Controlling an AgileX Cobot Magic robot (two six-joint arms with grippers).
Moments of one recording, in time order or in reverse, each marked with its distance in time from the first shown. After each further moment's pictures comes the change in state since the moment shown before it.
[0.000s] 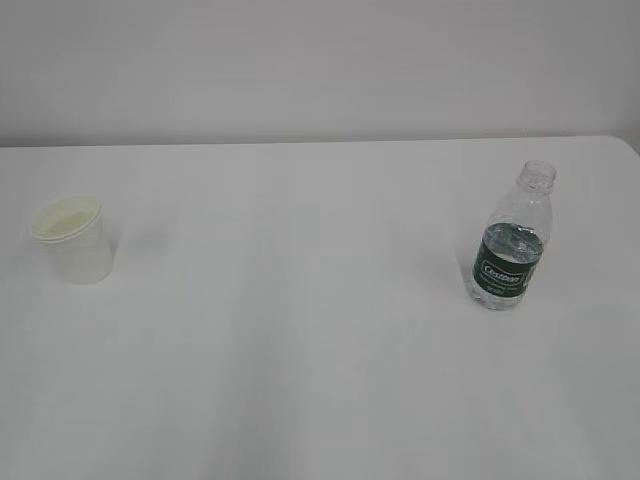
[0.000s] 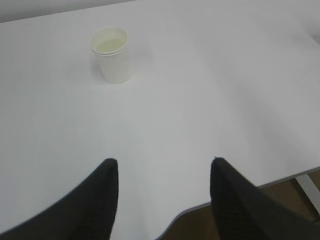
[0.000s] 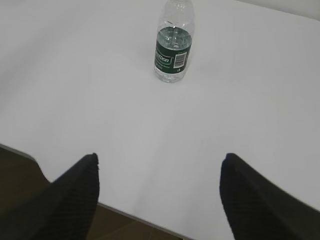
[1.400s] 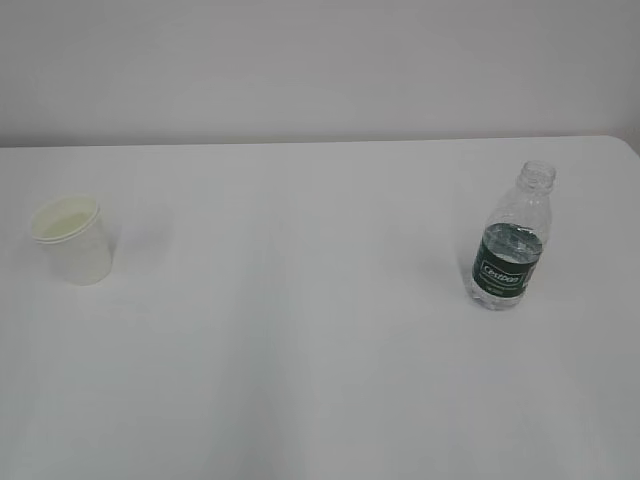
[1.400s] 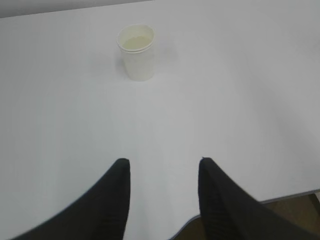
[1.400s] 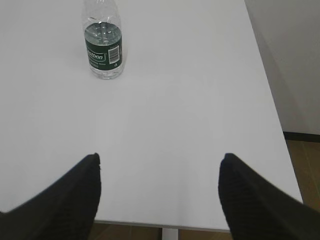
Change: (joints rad) left arm 0.105 0.000 0.000 0.000 -0.001 0.000; right arm -0.290 0.000 0.001 0.000 -0.002 0.000
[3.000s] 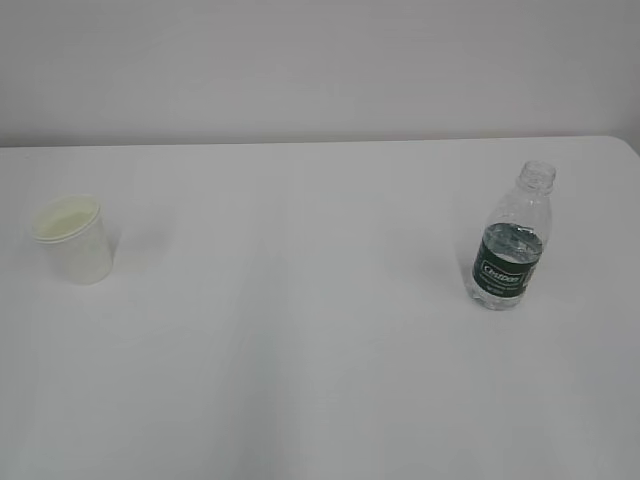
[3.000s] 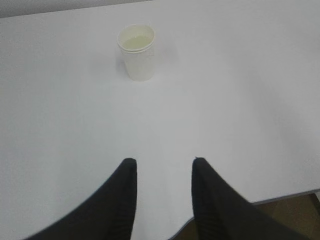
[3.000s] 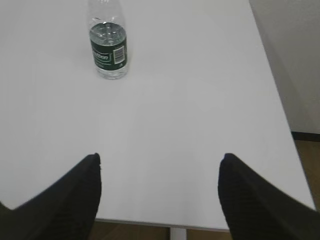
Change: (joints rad) left arm 0.000 0.000 0.000 0.000 0.000 0.002; right arm 0.000 0.000 0.000 0.023 0.000 0.000
